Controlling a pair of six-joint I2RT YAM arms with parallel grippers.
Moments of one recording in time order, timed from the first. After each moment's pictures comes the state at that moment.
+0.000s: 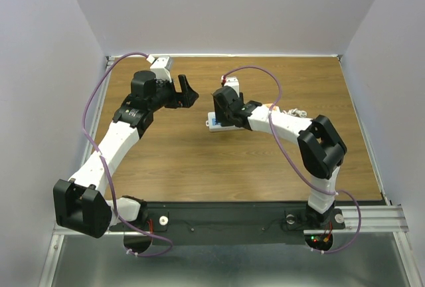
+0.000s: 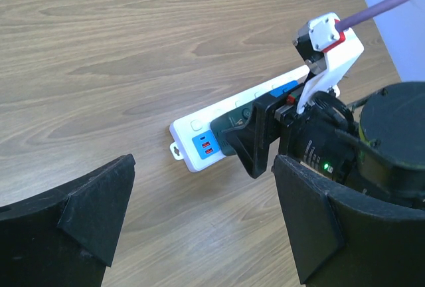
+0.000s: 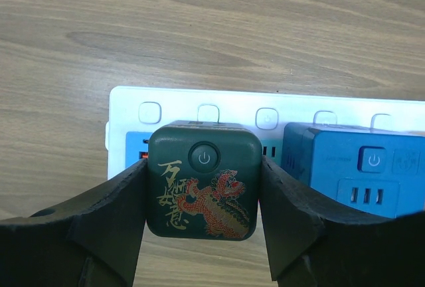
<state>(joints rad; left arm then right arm) -0.31 1.23 1.06 -0.20 0.28 -0.34 0.76 1.90 1.40 -0.33 0.42 0.45</state>
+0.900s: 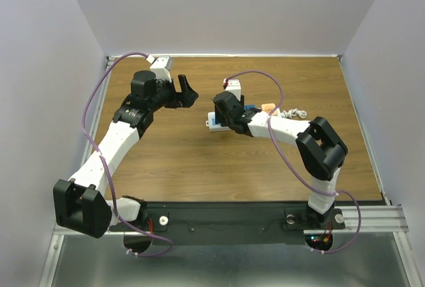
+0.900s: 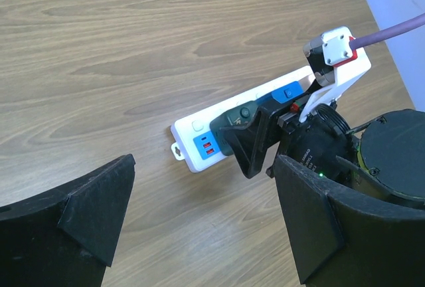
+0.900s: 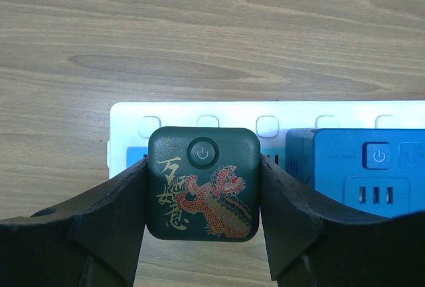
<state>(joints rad) -0.31 1.23 1.06 -0.20 0.27 -0.34 0.78 1.89 1.29 -0.16 0.49 0.49</state>
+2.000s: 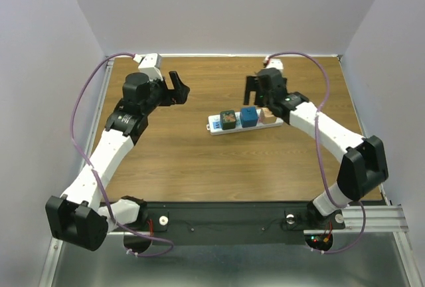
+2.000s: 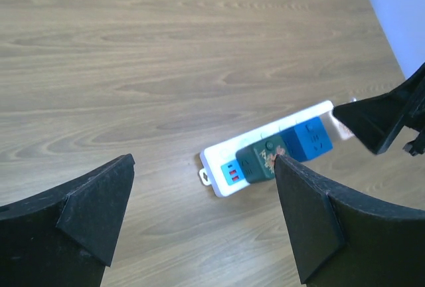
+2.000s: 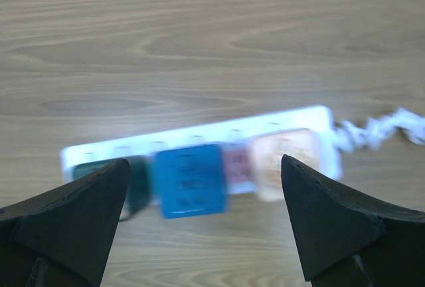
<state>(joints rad) -0.31 1.16 1.06 -0.21 0.13 -0.35 0.57 1.58 1.31 -0.37 0.41 0.39</state>
